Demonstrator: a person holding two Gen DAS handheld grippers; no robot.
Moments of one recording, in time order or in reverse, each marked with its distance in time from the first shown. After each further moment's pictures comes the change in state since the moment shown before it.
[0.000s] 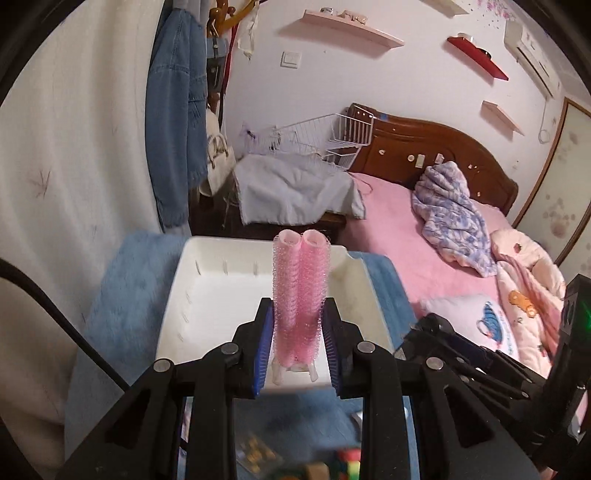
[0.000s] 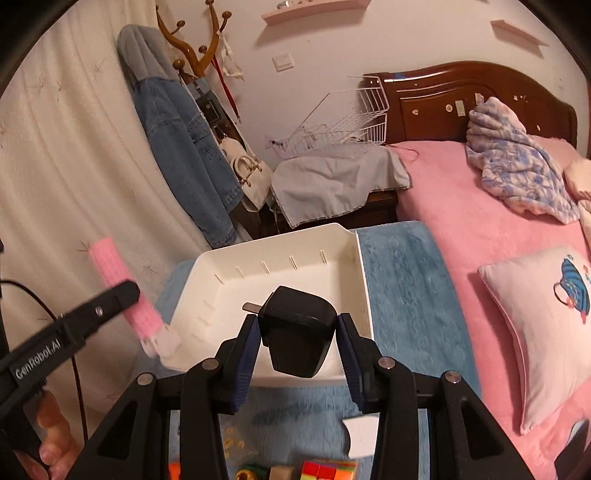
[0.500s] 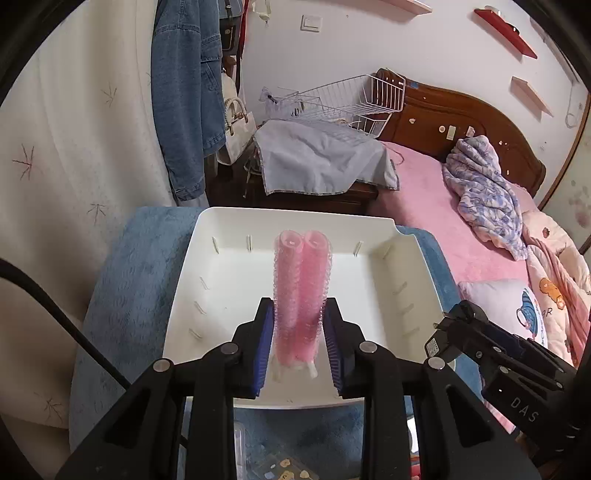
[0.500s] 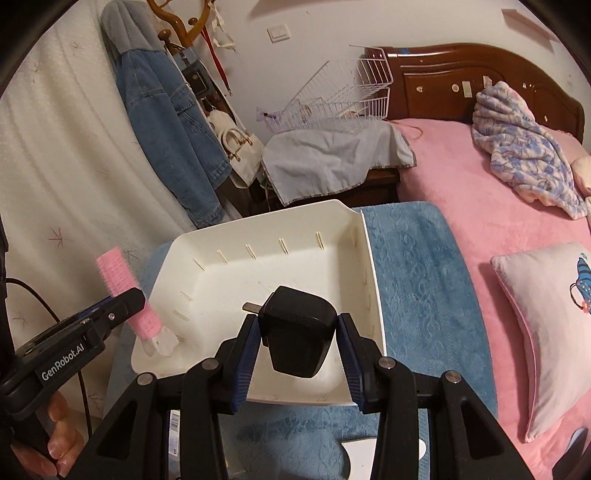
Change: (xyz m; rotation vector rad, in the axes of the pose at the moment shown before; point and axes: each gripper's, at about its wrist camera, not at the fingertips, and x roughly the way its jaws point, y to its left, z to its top) left arm 0.062 0.025 -0.009 -0.011 0.112 0.082; right arm 0.054 -0.003 0.006 0.003 0.091 -0.020
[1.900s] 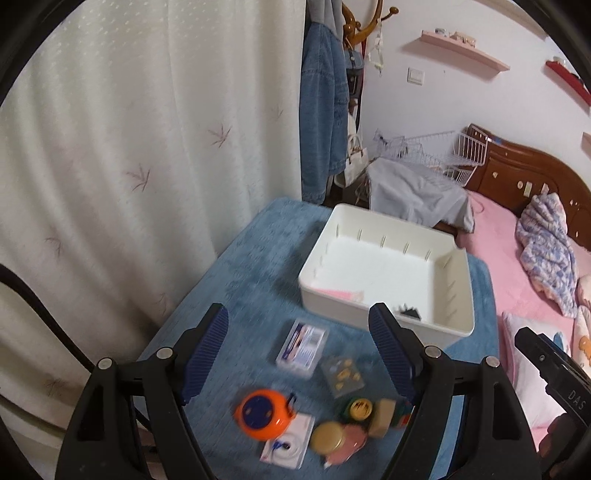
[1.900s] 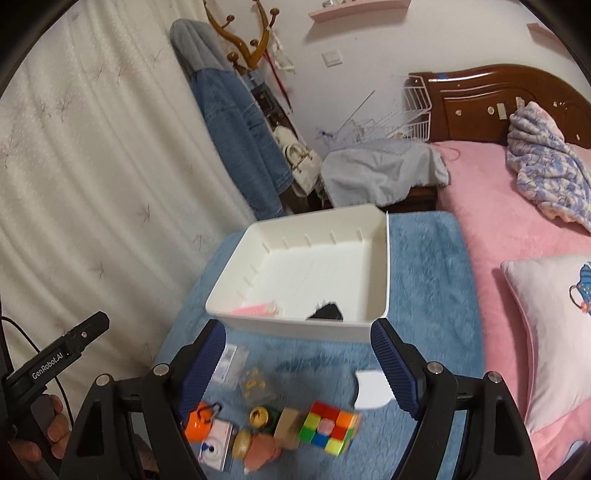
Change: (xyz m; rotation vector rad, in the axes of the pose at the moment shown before) left arm -0.174 0.004 -0.104 -0.240 -0.123 0.375; right arm -0.124 -0.021 -0.064 -0.104 -0.049 0.210
